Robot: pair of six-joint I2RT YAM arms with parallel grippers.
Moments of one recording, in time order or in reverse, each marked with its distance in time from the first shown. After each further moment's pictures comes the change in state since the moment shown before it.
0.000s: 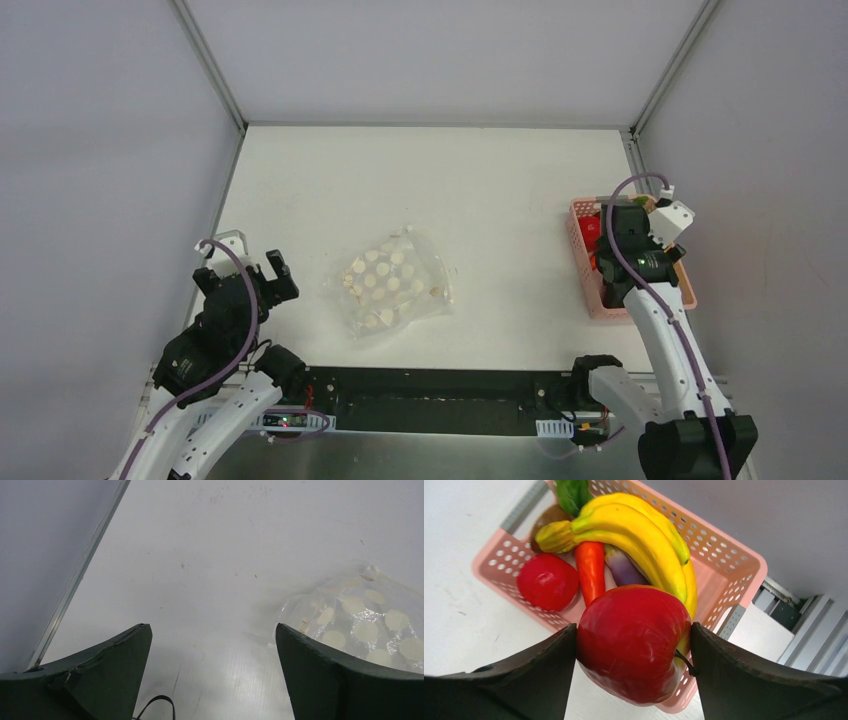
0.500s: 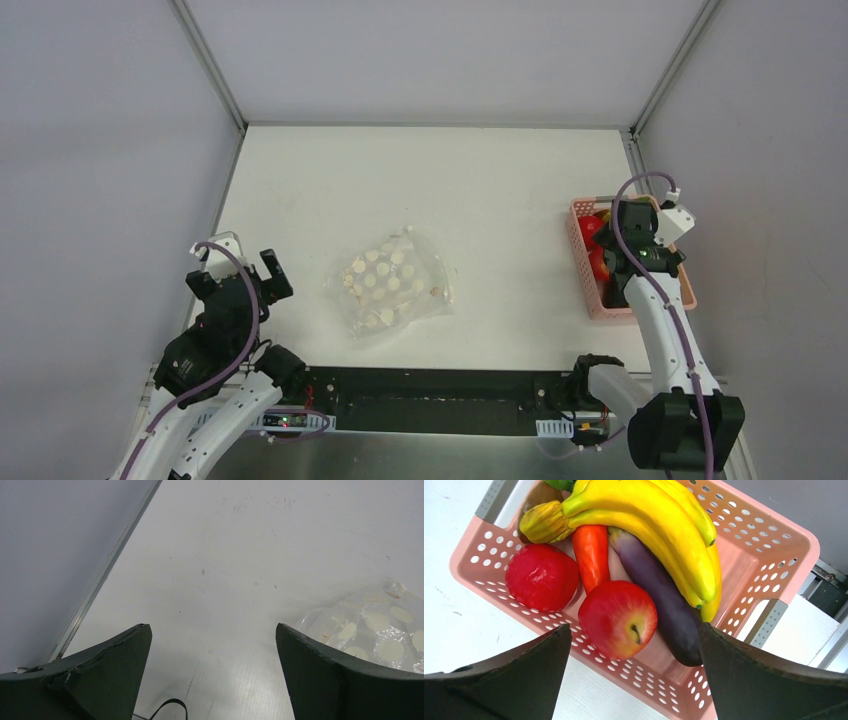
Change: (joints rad) left arm 0.000 -0.025 -0.026 -0.005 -0.108 0.010; right arm -0.169 0.113 -0.044 0.103 -0.209 0.029
